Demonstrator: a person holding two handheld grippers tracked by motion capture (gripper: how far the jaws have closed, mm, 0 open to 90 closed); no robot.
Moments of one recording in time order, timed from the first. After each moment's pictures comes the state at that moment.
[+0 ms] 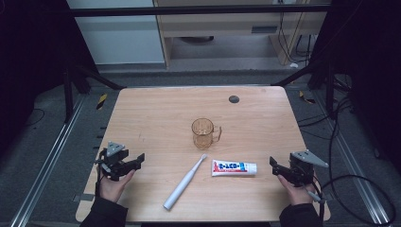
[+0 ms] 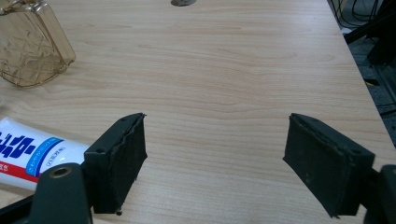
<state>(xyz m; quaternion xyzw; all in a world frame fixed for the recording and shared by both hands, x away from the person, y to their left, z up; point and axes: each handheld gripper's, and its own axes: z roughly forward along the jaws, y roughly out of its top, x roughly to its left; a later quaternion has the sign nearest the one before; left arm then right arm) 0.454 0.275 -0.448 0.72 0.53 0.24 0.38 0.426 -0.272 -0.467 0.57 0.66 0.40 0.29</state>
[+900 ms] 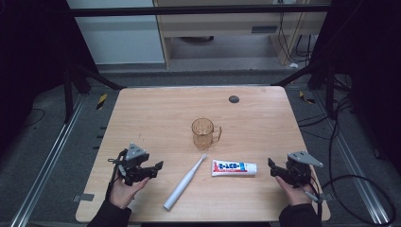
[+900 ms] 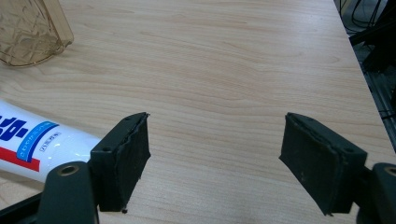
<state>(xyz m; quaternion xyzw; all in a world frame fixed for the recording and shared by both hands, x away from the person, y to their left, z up) 0.441 0.223 -0.433 0.79 0.44 0.19 0.38 0.427 -0.265 -0.470 0.55 0.68 0.38 0.30</state>
